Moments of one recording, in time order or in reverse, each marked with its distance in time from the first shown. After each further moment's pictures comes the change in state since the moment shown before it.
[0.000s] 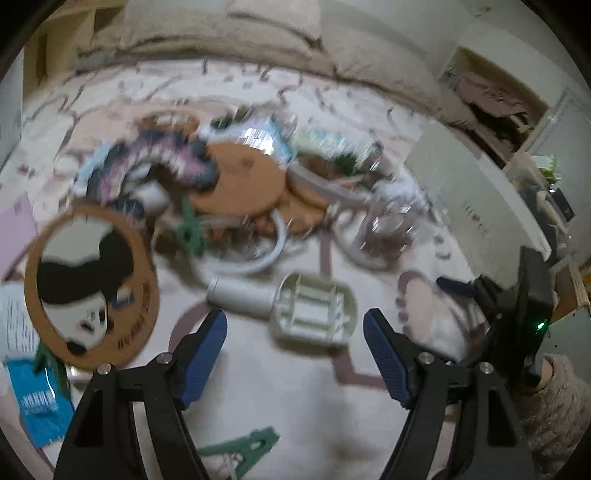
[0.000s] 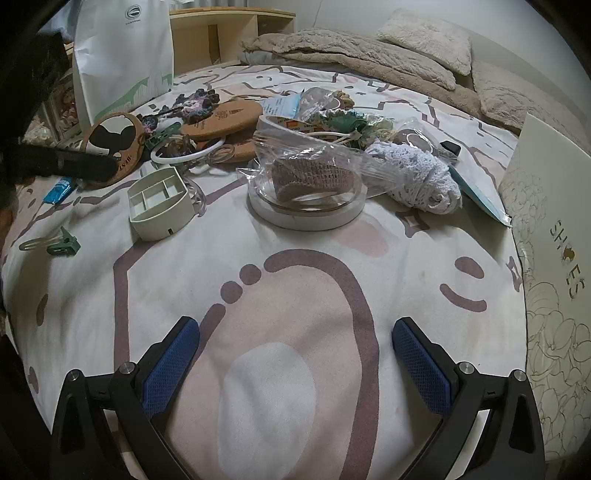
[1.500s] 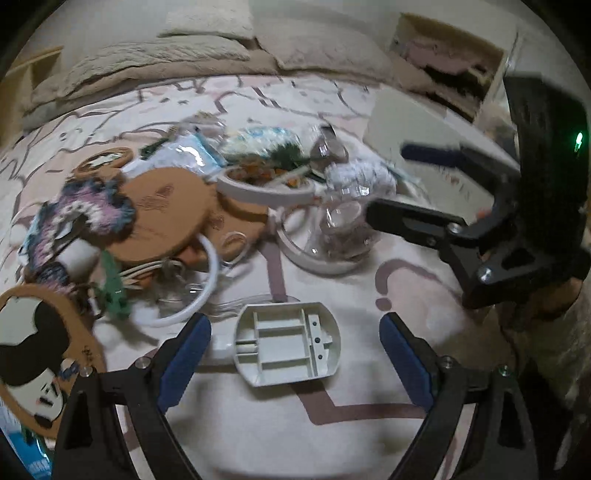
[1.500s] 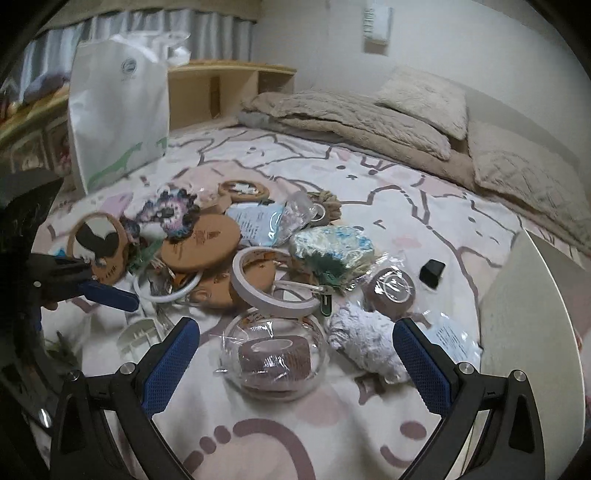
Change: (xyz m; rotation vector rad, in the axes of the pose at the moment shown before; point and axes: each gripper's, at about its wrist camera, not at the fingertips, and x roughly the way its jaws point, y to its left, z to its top) left arm 0.058 -0.038 0.008 0.222 0.054 -0.021; right arm -0.011 -0.016 0.091 -0.063 -0.202 -0.032
